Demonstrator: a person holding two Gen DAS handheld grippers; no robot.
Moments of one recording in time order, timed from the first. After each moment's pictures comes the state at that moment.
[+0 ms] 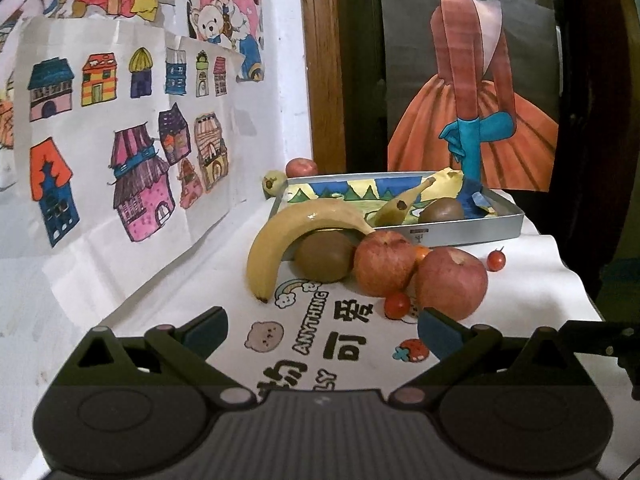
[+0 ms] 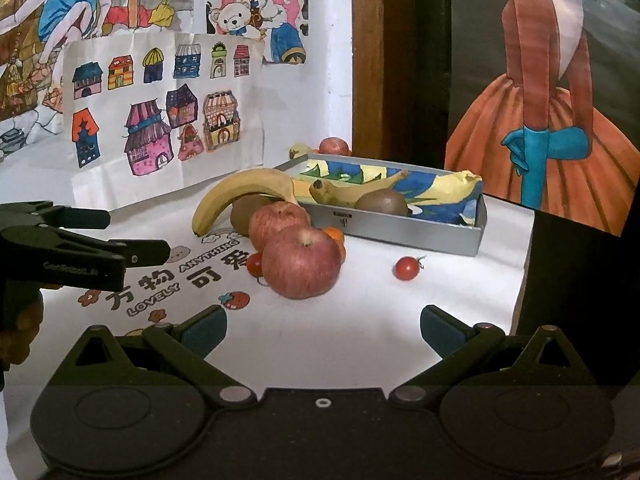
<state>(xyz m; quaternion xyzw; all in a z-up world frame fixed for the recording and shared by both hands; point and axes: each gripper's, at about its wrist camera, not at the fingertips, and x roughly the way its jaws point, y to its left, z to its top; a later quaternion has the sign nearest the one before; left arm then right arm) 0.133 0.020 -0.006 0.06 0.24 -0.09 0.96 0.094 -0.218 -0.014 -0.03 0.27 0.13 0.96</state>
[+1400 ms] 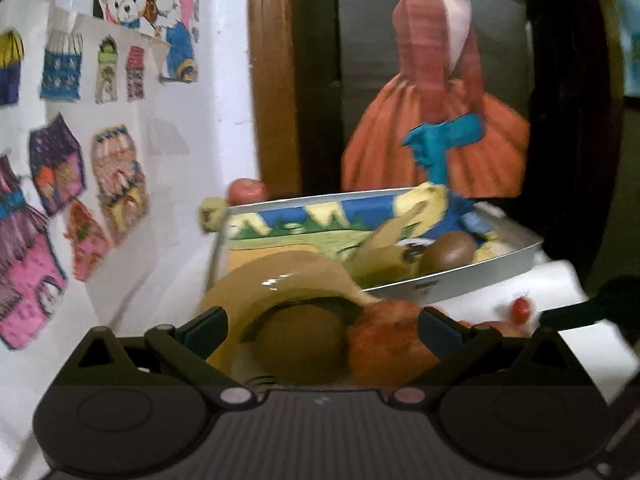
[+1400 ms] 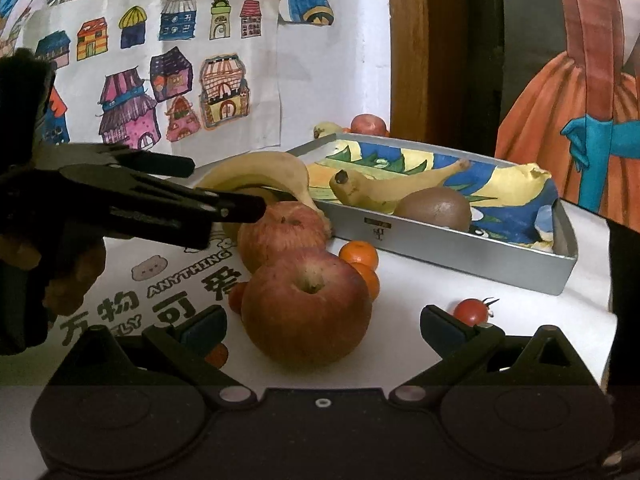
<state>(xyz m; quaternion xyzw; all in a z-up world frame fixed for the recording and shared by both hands) 0.260 0.012 -0.021 0.07 0.23 -0.21 0.95 0.204 -0.195 -0.051 -0.02 0.30 0.18 0.94</state>
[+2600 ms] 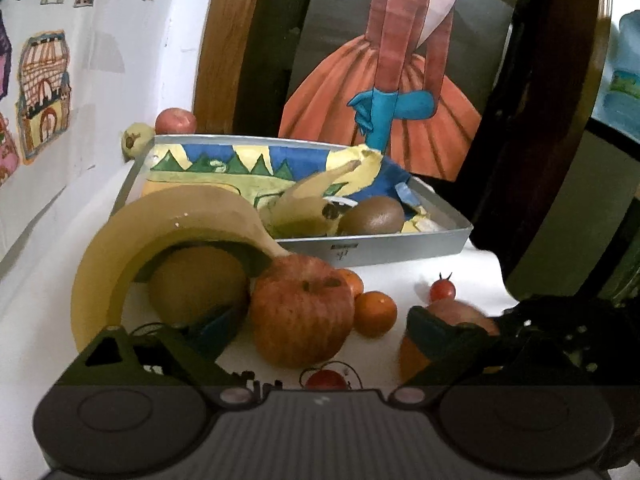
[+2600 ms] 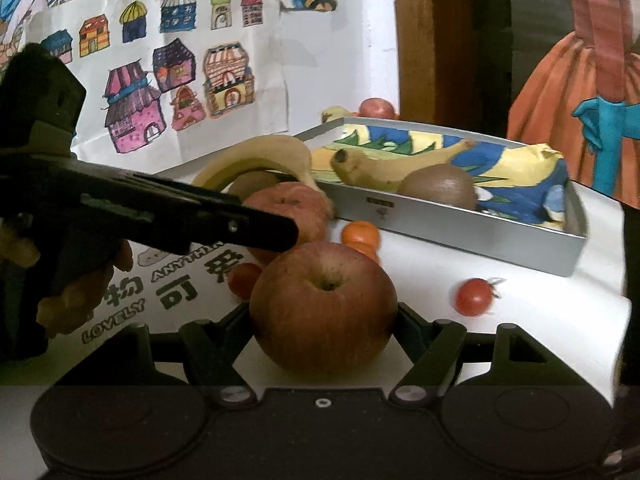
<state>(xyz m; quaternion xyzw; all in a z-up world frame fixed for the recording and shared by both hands) 0.270 -0.007 -0.039 -0.01 0.32 -0.29 0.90 0.200 -0.210 -0.055 -0.02 0.31 0.19 0.93</state>
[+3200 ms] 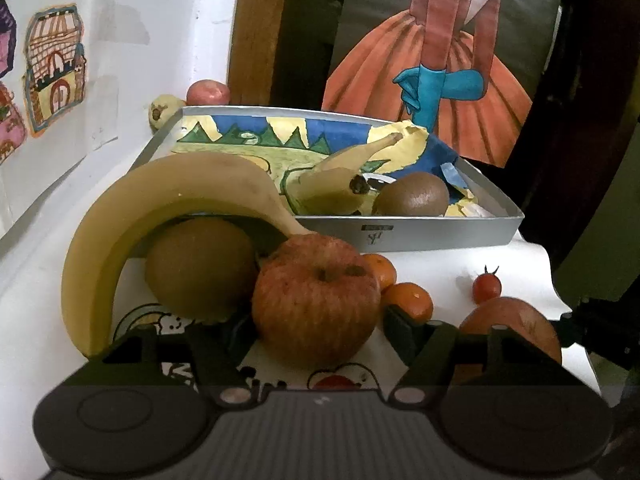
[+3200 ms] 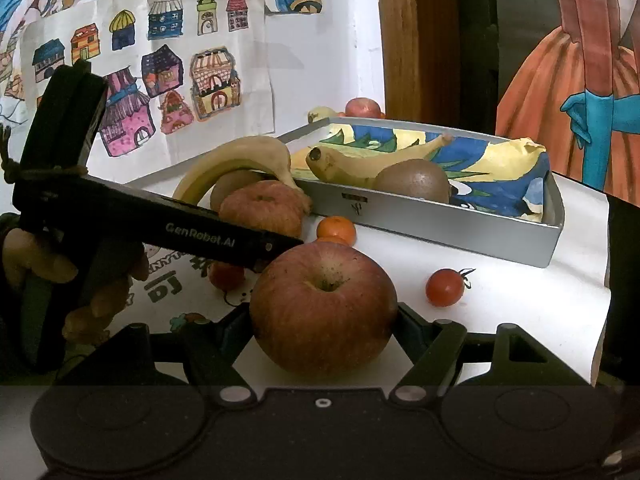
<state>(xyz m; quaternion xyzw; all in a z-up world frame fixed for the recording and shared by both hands) 0.282 -0.032 -0.054 -0.01 0.36 -0.21 0.91 0.201 -0.224 -0.057 -0.01 0.32 0.19 0.93</state>
